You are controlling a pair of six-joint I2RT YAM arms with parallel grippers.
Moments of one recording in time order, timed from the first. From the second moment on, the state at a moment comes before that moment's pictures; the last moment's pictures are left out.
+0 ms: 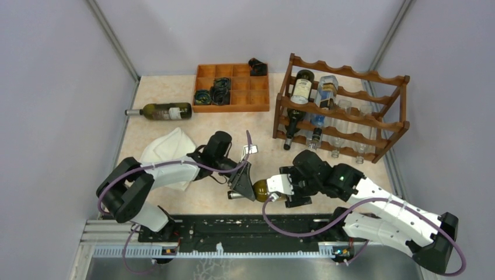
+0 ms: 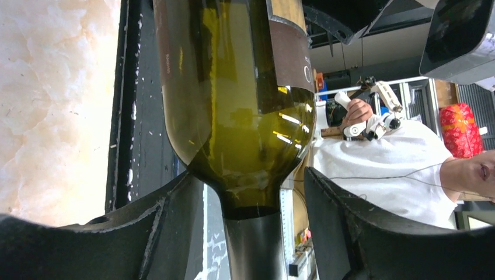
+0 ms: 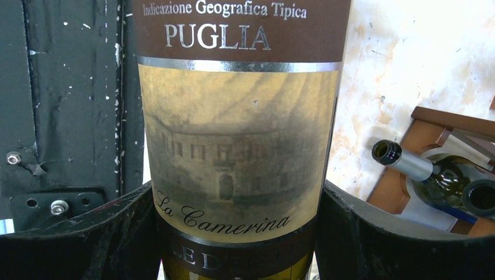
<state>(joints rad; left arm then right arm) -0.77 1.51 0.67 0.28 1.25 -0.62 0.92 0.82 0.76 -0.91 -0.19 -0.85</state>
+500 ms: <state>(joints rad) -0.77 1.52 0.73 -0.03 1.25 -0.39 0.92 0.82 0.76 -0.91 -0.16 -0.84</state>
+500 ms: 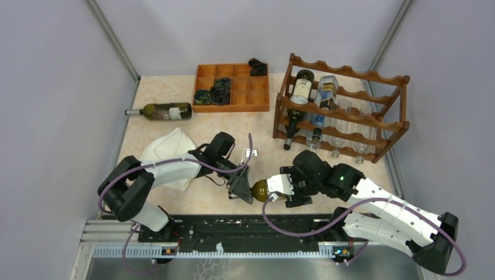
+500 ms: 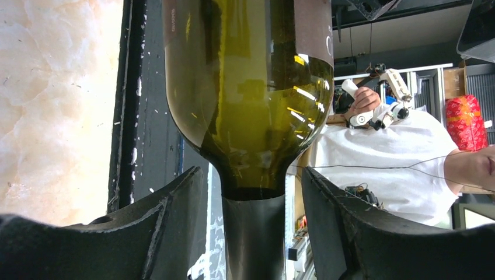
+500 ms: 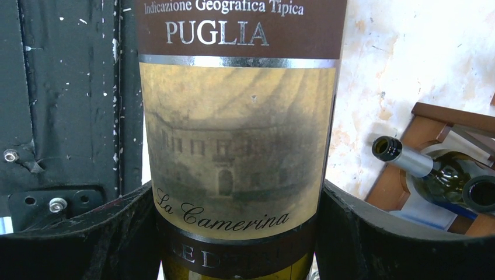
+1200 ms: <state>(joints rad) -0.77 1.55 0.74 -0.03 1.26 -0.40 0.92 0.82 0.76 -0.91 -0.17 -0.81</state>
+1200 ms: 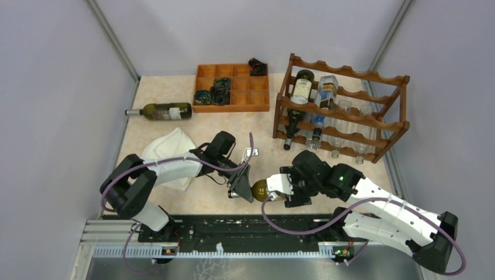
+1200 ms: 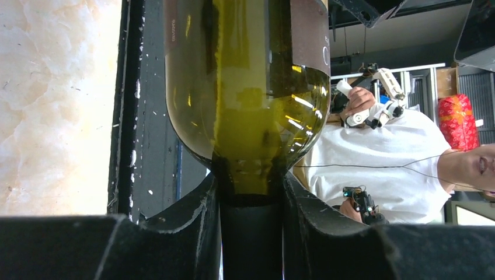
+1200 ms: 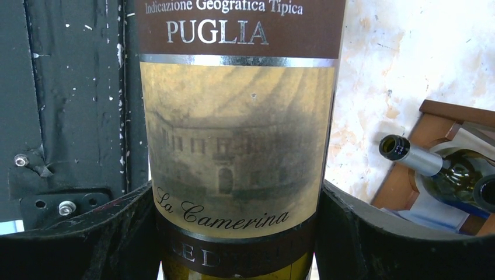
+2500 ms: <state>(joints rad) -0.62 1.21 0.38 0.60 1.21 -0.86 0.34 1.06 1.36 -0.74 -0.09 -0.21</state>
